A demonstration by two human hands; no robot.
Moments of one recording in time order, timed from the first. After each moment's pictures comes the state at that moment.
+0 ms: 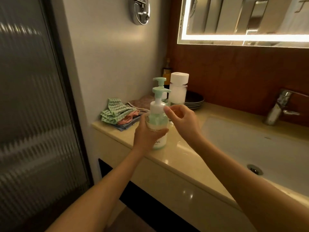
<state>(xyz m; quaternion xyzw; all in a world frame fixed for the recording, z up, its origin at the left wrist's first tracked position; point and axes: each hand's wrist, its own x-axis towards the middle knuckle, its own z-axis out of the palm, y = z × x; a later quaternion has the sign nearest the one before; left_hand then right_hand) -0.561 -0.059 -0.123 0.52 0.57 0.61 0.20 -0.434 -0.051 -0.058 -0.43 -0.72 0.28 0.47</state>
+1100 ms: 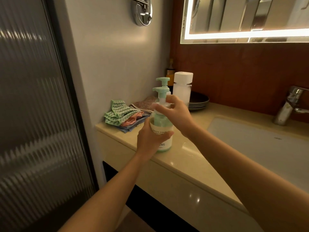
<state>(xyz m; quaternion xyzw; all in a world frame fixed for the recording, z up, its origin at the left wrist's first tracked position) -0.559 -0.068 -0.123 0.51 0.60 0.58 0.19 -0.469 -0.040 -0.041 -0.39 -0.73 0.36 0.44</state>
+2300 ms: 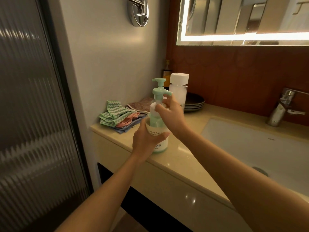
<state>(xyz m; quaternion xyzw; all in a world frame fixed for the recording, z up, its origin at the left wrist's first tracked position) -0.558 -0.068 -0.123 0.52 0.59 0.58 0.20 -0.473 -0.045 -0.042 -0.37 -0.70 0.37 0.48</state>
